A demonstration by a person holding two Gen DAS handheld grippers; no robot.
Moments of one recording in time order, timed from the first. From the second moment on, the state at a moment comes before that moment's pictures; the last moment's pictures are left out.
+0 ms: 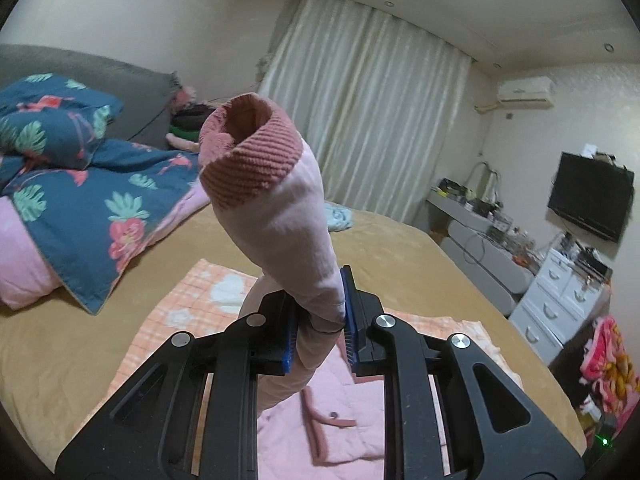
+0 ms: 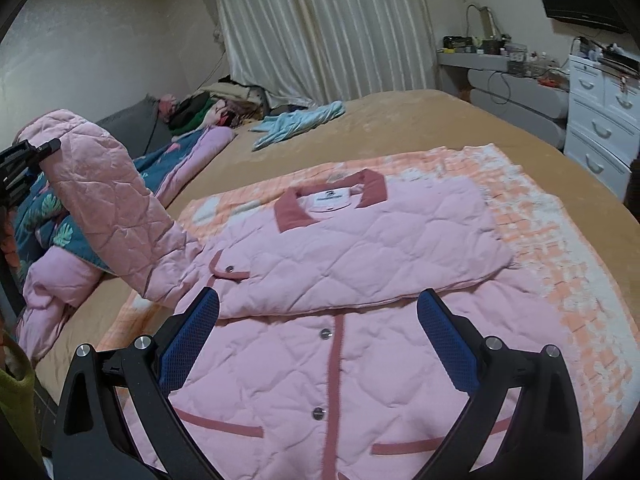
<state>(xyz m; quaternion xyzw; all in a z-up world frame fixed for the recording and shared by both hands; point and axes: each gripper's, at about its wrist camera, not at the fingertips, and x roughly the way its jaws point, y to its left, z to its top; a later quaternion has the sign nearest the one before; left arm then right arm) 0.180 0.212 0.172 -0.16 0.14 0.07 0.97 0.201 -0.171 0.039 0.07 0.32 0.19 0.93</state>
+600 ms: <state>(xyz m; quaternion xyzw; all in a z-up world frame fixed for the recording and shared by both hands) 0.227 0.106 0.151 -0.11 0.19 0.01 0.98 0.195 -0.237 0.025 0.11 0.31 0.15 0.93</state>
